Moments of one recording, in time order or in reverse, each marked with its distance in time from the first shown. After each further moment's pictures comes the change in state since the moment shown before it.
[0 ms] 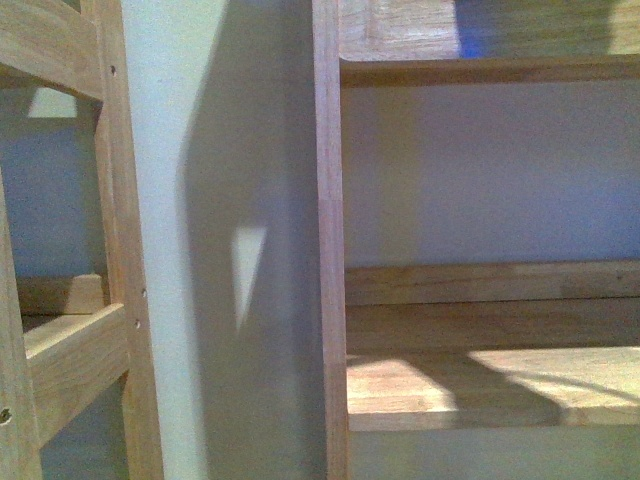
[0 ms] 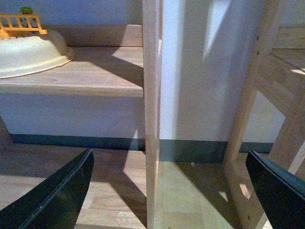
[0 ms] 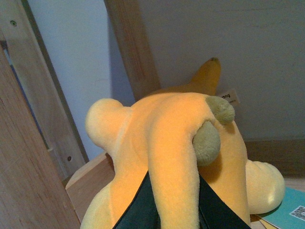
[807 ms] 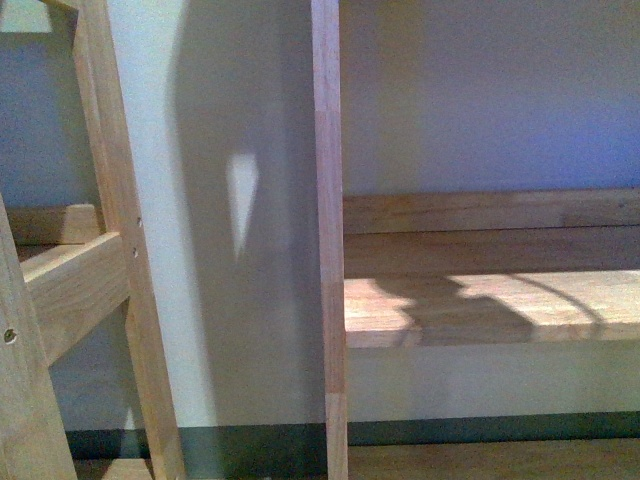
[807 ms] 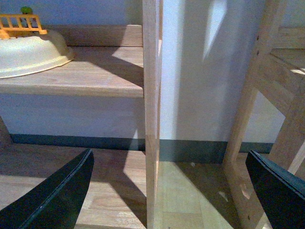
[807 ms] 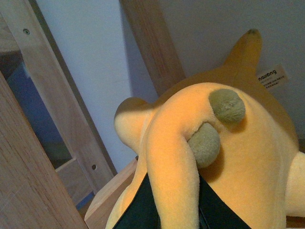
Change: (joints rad) left arm 0.000 0.000 0.000 0.000 0.000 0.000; right arm 0.079 0.163 0.190 -0.022 0.015 0.108
